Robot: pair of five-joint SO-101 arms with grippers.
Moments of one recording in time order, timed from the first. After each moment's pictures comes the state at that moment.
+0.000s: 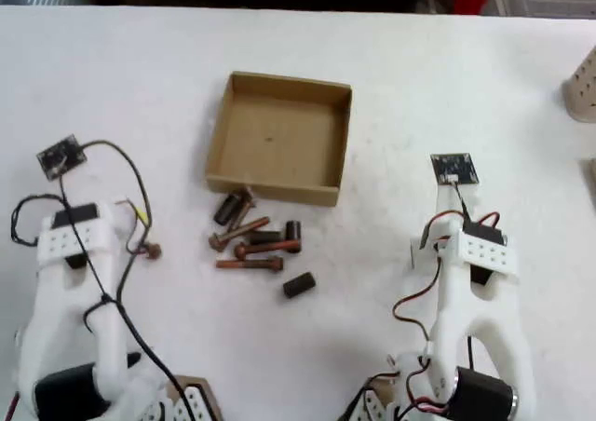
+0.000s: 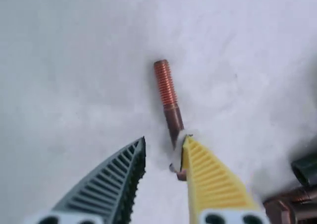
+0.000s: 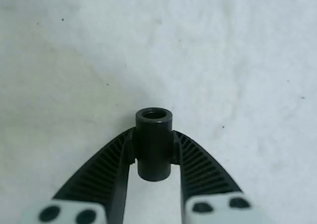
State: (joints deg) left arm -22.2 -21.7 52.0 52.8 24.0; right arm 14.2 -22.7 56.9 49.5 22.2
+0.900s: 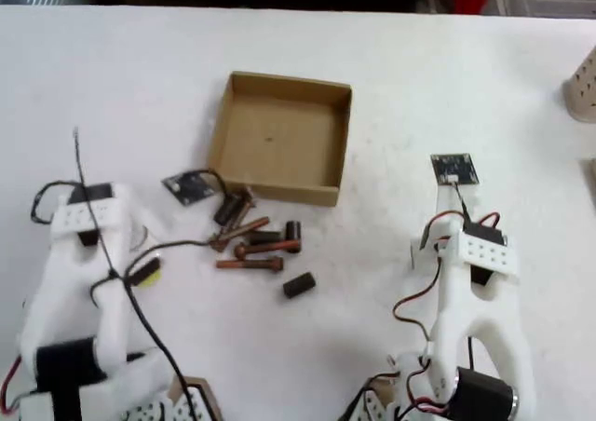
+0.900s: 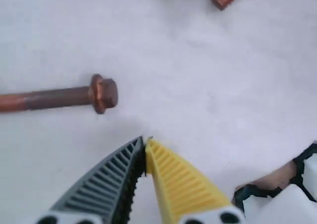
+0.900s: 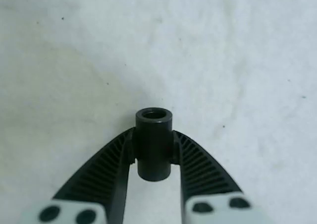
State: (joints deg) left arm -16.8 -12.2 46.6 75.0 -56.7; right arm 14.2 -22.7 56.9 49.5 22.2
